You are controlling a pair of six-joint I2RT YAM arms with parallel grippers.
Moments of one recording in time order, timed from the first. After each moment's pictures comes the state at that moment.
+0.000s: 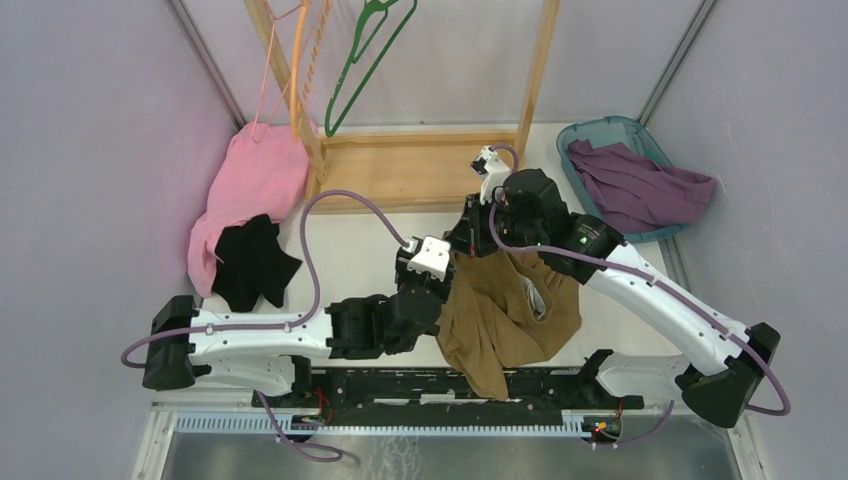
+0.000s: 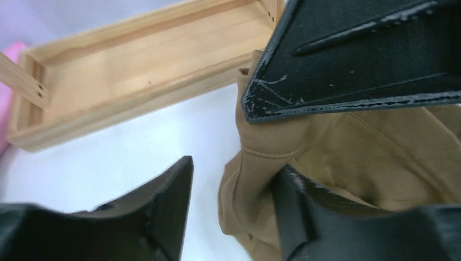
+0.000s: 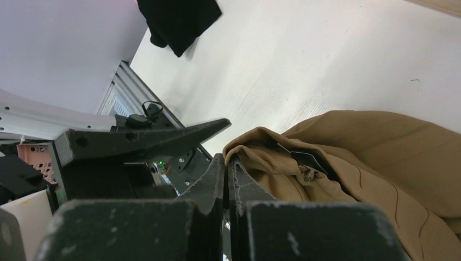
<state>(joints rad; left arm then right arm) -1.41 1.18 0.88 -0.07 -1.07 -0.28 0.79 1.20 1.24 -0.53 -0.23 0.55</state>
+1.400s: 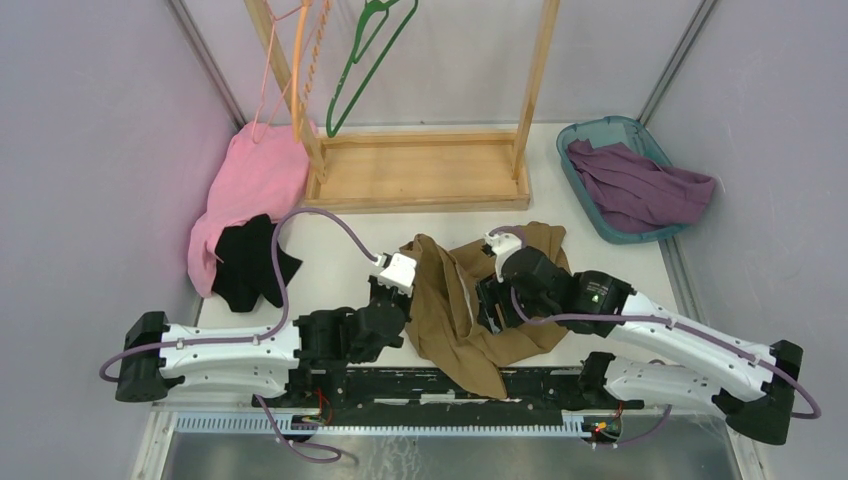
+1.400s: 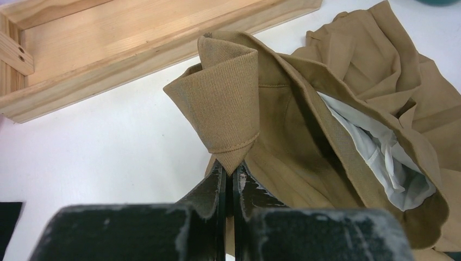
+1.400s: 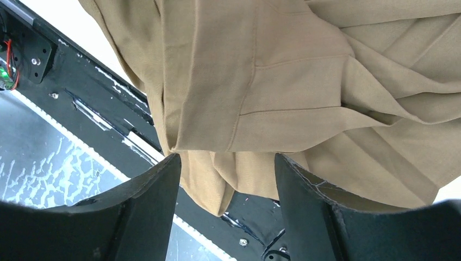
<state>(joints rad) -1.39 0.94 0.60 -0.09 -0.97 -0.32 1.02 0.95 0.90 -0.81 0.08 0.49</state>
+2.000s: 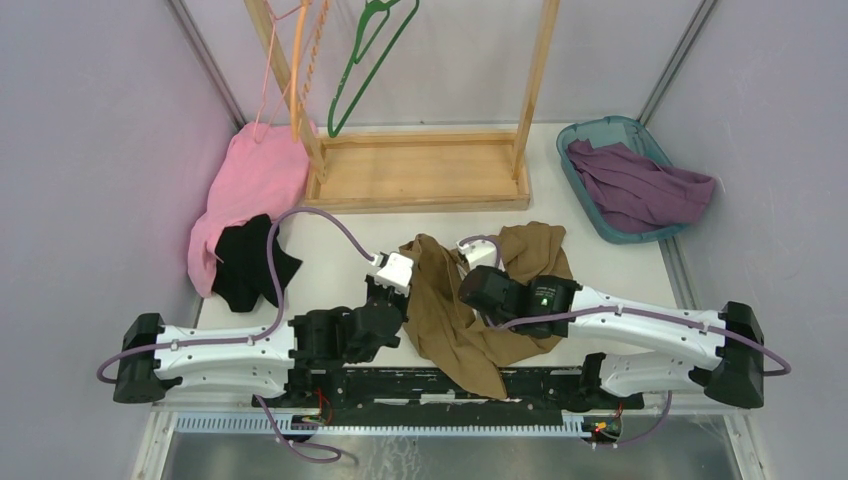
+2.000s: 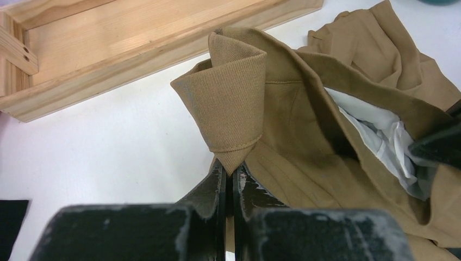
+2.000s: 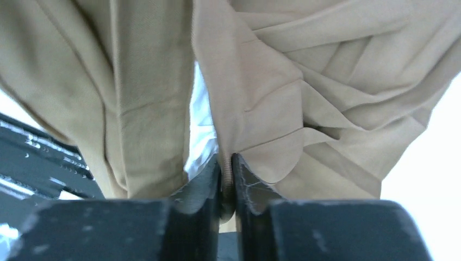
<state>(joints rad) -1.39 0.91 0.61 -0.13 -0.97 -0.32 1.21 1.16 0.93 -0.78 0.47 0.56</state>
